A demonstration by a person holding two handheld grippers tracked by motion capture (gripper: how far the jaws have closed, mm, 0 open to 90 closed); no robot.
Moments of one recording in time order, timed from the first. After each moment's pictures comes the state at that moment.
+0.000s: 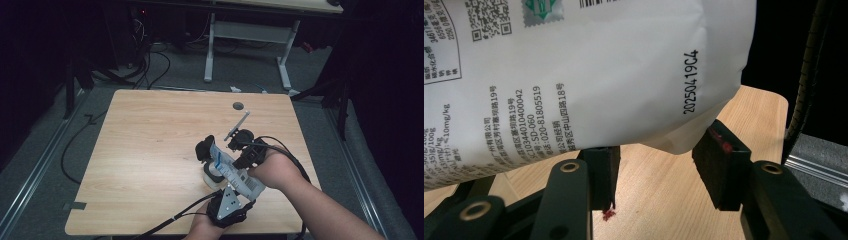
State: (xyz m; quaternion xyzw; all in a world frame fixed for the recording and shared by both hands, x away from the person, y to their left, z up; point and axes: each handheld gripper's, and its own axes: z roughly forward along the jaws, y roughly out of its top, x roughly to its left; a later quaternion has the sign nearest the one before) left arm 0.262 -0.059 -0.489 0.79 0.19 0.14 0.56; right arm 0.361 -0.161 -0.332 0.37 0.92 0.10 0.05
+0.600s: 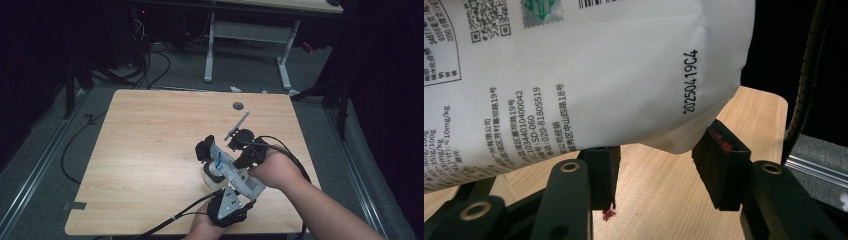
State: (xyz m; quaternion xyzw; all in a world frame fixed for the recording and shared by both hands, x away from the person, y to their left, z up) left arm 0.262 -0.060 -0.488 0.79 0.19 0.14 0.56; right arm 0.361 -0.161 -0.331 0.37 0.92 0.10 0.05
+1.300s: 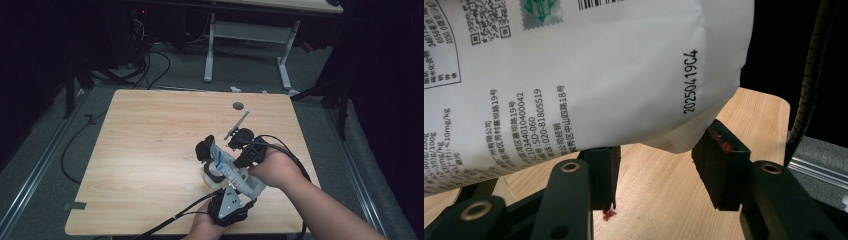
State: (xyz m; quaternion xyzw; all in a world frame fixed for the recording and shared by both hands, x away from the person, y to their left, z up) left arm 0.264 -0.062 -0.487 0.79 0.19 0.15 0.56; right arm 0.363 -0.160 -0.330 0.37 0.92 0.10 0.05
